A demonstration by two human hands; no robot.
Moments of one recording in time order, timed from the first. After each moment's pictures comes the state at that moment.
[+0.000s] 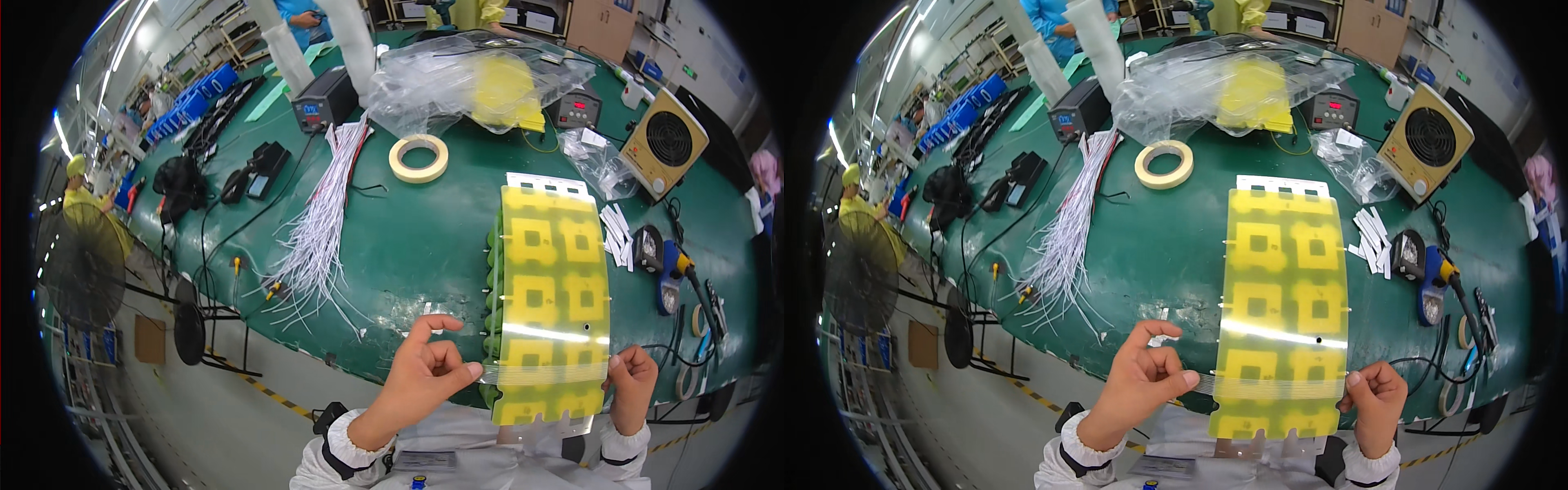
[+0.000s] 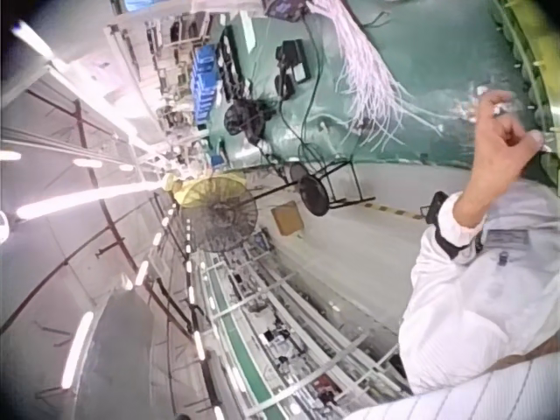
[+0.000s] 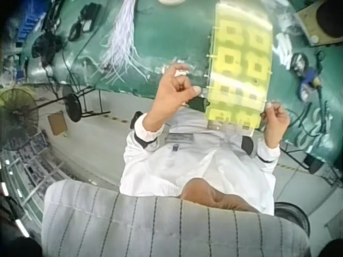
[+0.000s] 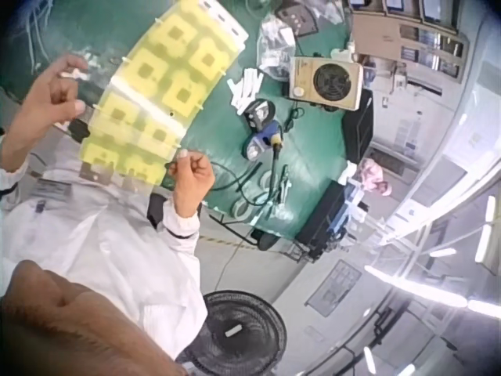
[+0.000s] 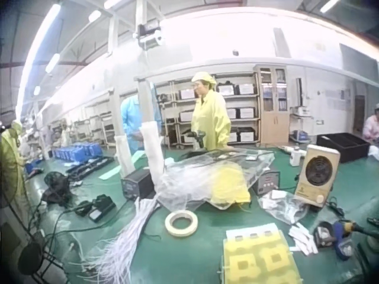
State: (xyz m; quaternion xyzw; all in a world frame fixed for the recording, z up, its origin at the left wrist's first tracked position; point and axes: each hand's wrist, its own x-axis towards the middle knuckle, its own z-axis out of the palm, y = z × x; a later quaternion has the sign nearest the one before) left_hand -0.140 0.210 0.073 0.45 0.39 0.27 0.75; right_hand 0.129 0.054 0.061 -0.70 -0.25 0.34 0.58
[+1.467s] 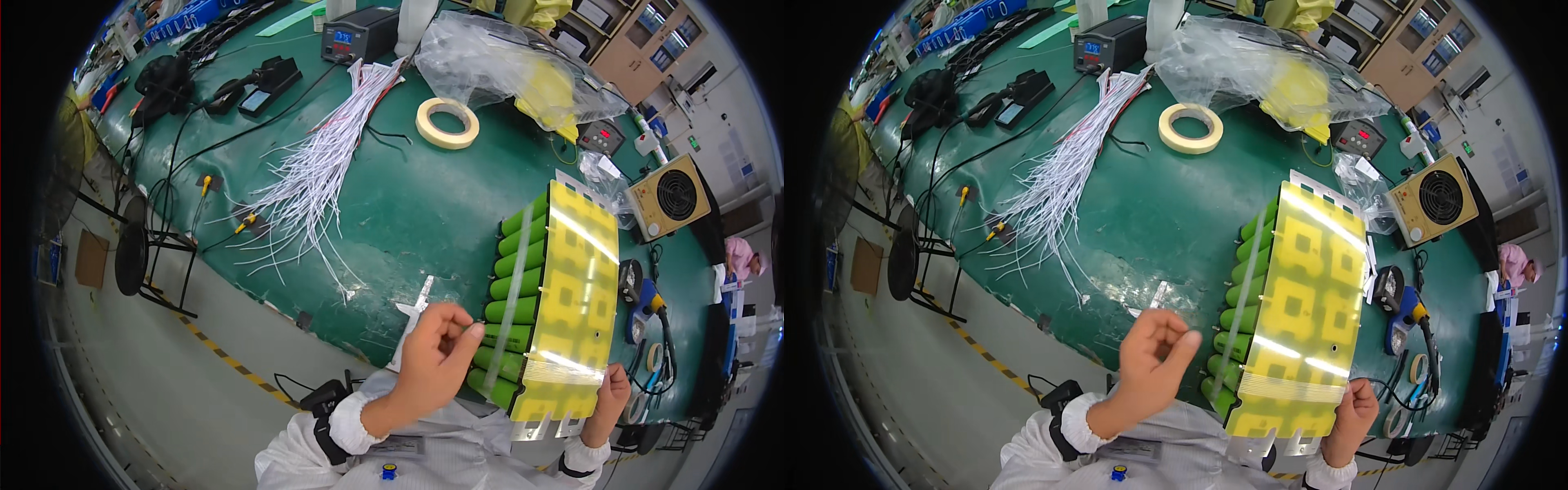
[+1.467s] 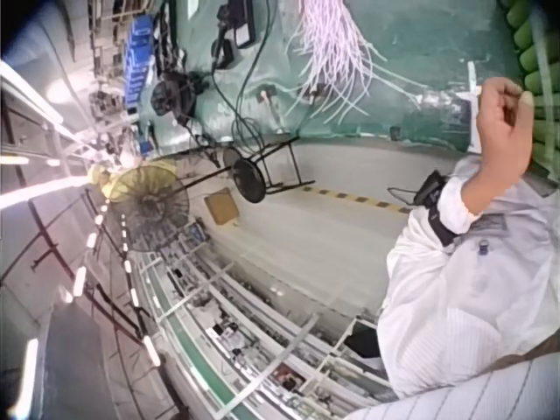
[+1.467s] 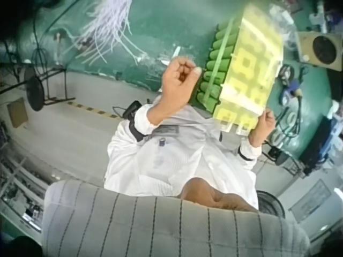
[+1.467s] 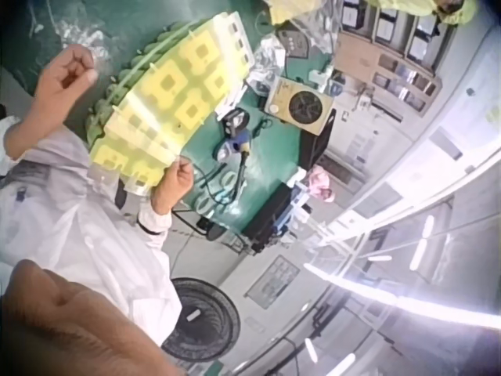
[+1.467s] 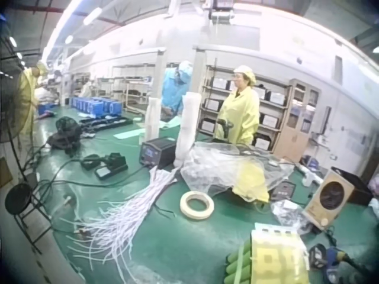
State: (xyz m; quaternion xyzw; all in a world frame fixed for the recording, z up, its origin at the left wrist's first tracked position) left_hand -0.122 0.190 0.020 0.40 0.40 0.46 0.68; right_hand 0.115 0.053 0.056 -0.72 -0.30 0.25 0.57
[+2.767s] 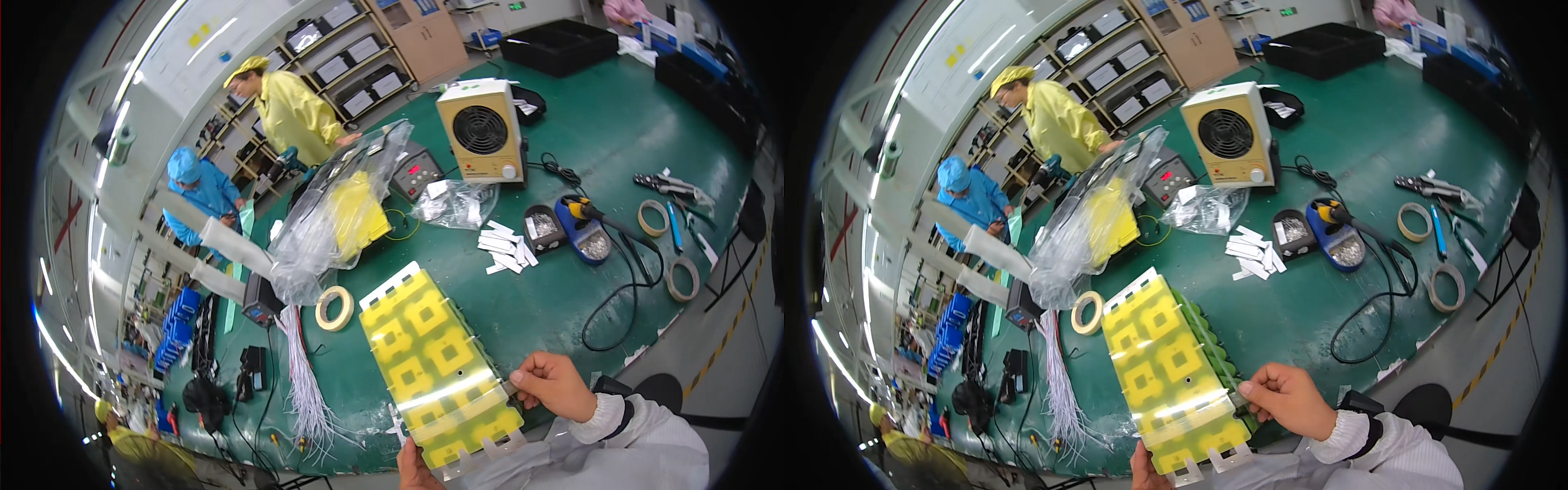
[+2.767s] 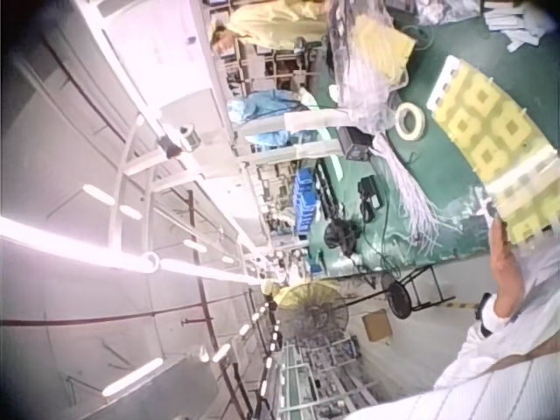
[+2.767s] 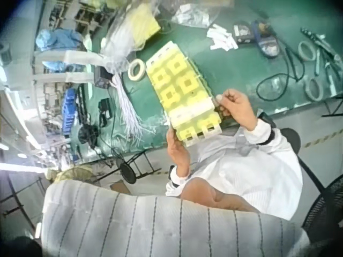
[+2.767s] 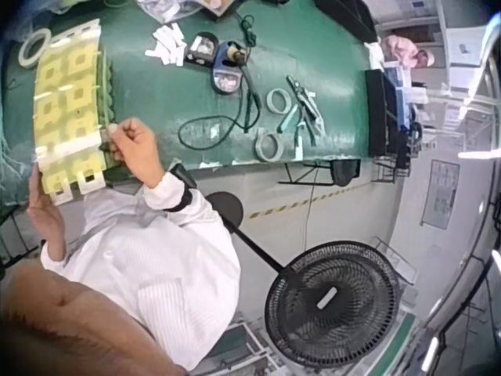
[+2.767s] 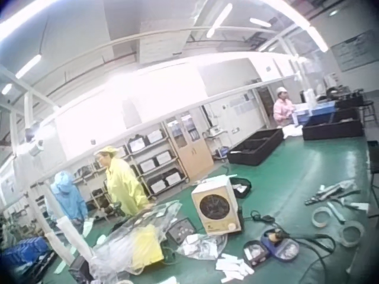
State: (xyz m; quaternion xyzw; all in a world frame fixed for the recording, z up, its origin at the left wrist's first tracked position) left_hand -0.140 0.117 0.025 0.71 0.35 0.41 0.46; right_hand 0.126 0.047 0.043 -0.54 -0.15 0.51 0.66
